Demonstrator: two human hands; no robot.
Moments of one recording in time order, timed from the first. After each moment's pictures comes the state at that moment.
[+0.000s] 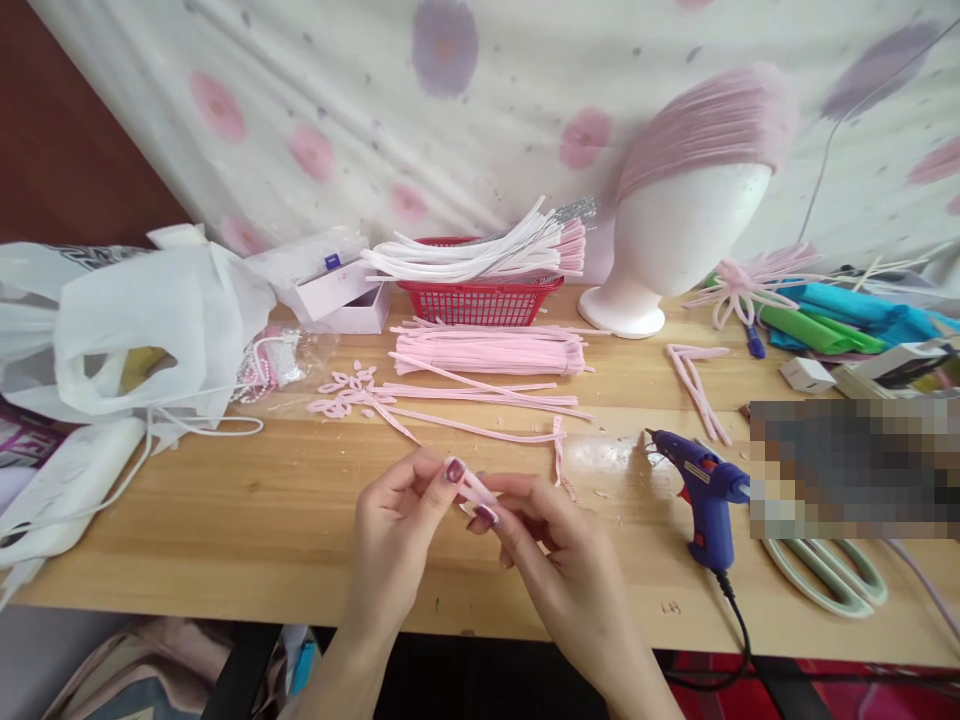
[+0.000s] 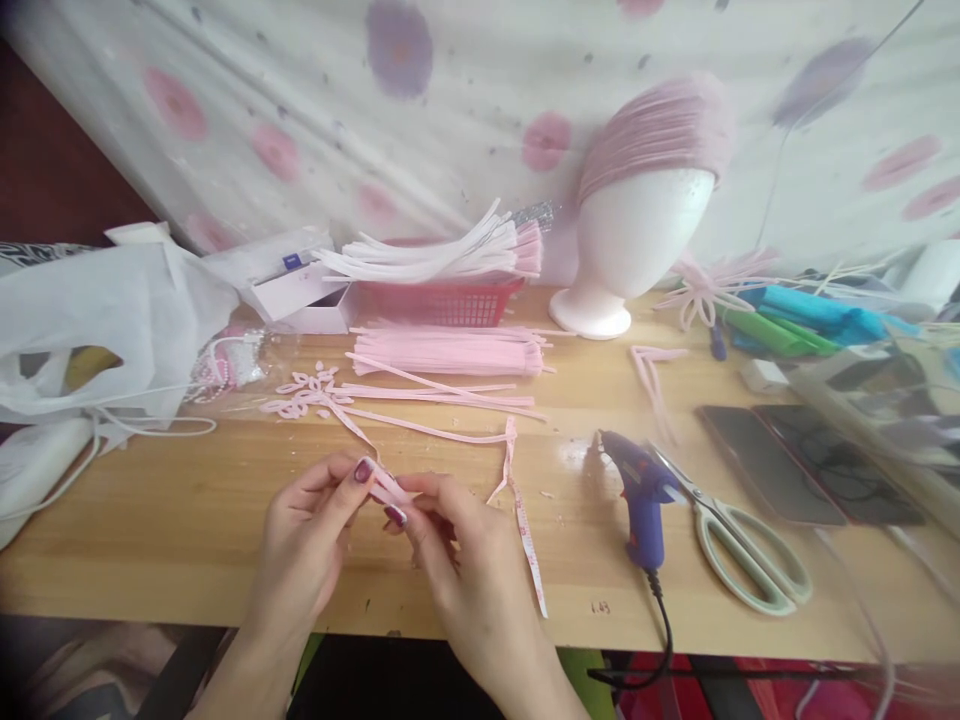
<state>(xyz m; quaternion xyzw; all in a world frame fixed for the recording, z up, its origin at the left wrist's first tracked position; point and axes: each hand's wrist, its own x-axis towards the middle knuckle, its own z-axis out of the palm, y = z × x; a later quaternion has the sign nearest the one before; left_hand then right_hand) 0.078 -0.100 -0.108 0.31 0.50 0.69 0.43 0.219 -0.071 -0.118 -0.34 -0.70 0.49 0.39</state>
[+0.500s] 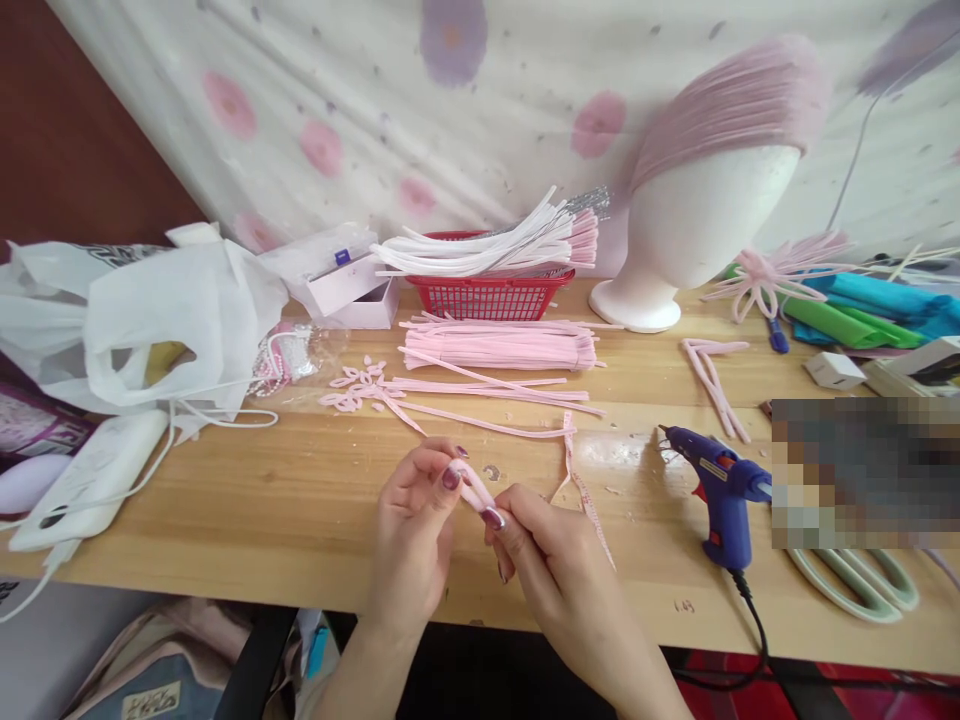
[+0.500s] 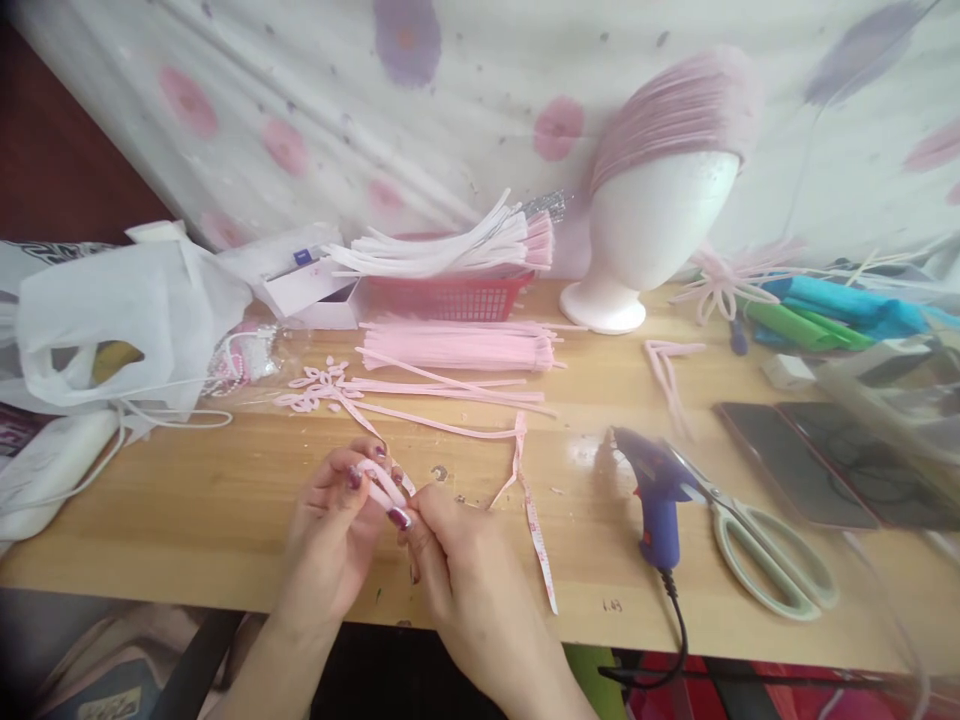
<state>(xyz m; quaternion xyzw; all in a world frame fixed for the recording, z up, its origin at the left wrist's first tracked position) 0.080 -0.100 -0.124 0.22 0.40 0.76 0.46 0.219 -0.074 -0.112 -0.34 -0.77 0.45 0.28</state>
